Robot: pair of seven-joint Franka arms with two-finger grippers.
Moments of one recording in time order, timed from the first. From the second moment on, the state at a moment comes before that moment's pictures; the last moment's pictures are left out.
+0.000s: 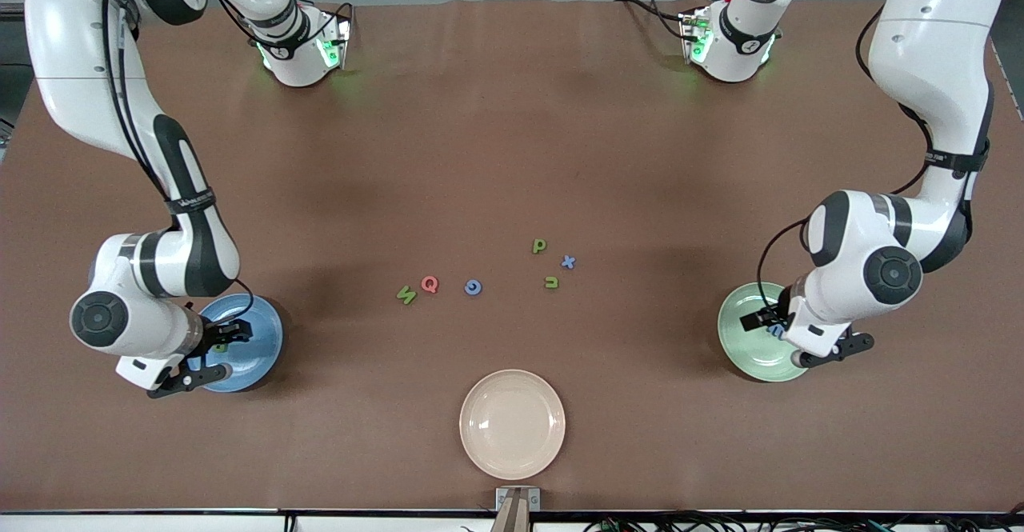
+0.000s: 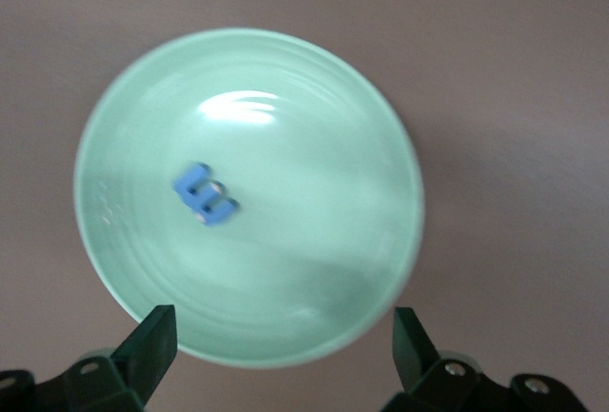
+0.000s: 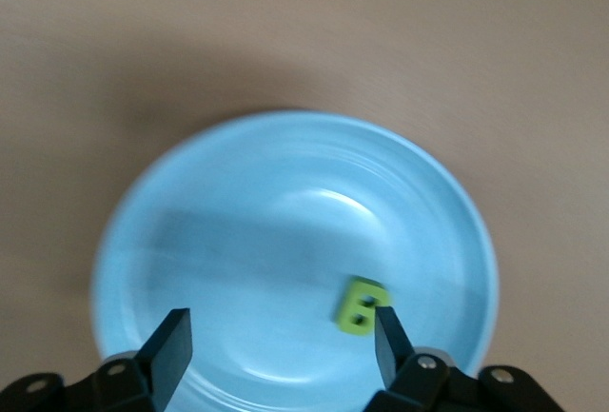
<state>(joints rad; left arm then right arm) 0.08 0.57 -0.24 -1.68 0.15 2.18 -0.47 -0.02 0.76 0.03 -1.45 -0.14 2.16 -0.21</state>
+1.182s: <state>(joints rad) -0.29 0.66 -0.40 -1.71 0.25 2.32 -0.50 0.34 0.77 0.10 -1.56 -0.02 2.22 1.01</state>
